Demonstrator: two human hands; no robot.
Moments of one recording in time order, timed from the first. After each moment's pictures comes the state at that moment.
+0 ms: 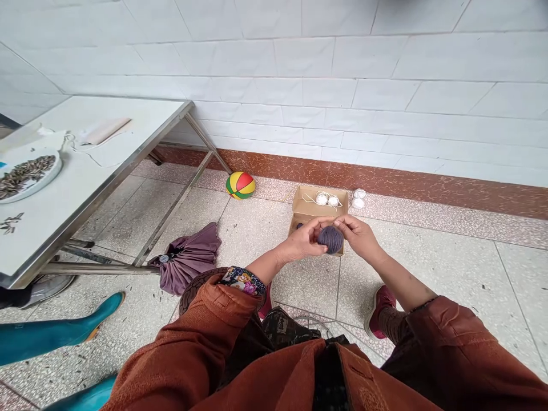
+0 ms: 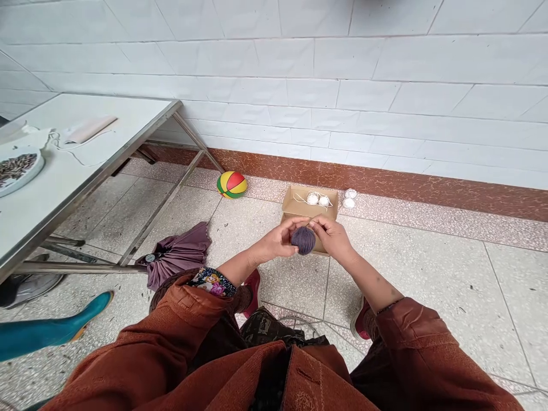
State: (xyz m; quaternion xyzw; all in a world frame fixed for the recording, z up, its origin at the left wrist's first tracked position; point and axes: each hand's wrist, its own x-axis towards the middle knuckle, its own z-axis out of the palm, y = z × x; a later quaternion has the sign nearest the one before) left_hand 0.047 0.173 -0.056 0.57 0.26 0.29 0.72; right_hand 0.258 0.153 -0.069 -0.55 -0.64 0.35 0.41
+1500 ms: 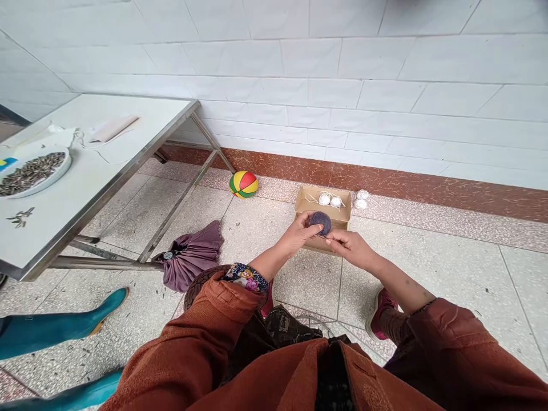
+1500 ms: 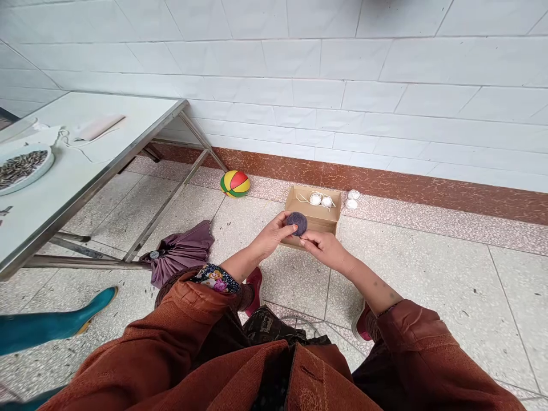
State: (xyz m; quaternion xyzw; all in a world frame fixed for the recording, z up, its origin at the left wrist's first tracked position) left_hand 0.044 0.180 -0.062 0.49 0.41 0.35 0.68; right_hand 0.243 0.135 -0.067 -0.46 -0.75 0.39 0.29
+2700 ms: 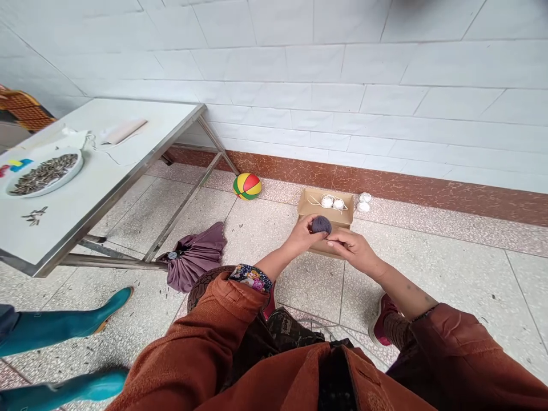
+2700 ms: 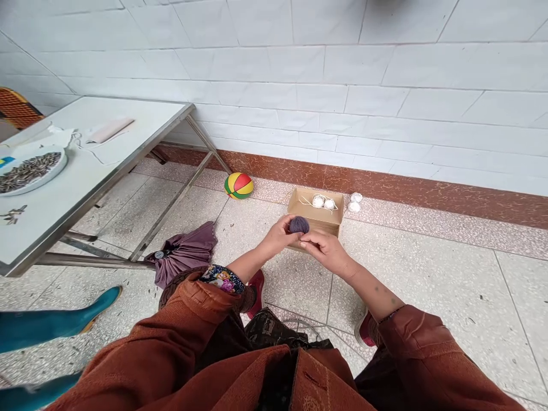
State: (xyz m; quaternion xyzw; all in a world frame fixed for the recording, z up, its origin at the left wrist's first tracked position) left_hand 0.046 0.187 -0.088 0.57 0.46 0.37 0.58; right_hand 0.239 0.133 -0.060 -0.42 -0.77 0.32 0.35
